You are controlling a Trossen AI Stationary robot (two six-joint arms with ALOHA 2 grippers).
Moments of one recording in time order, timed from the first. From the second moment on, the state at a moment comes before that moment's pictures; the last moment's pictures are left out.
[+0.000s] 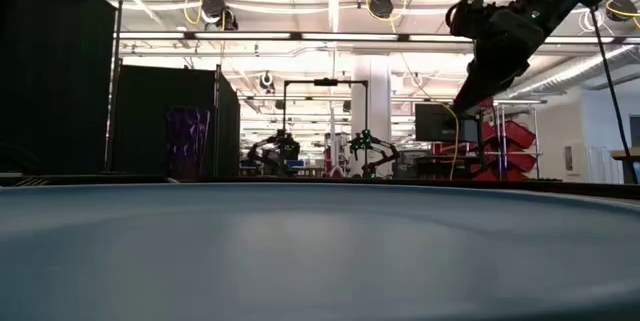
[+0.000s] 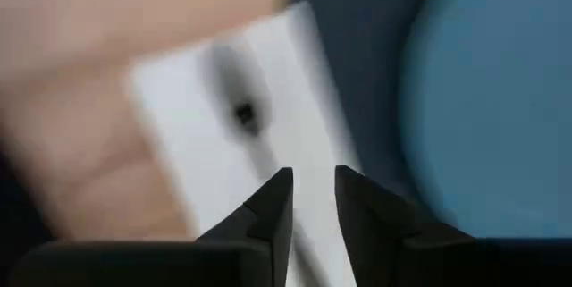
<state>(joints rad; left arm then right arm) -0.73 1.53 1.25 -1.21 -0.30 -1.83 -0.13 1.03 0.65 -0.44 0.10 0.14</state>
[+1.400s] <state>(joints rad) -0.01 1.23 0.64 -0.14 -0.84 -0.27 -0.29 1.93 1.33 -0.04 -0.32 -0.11</state>
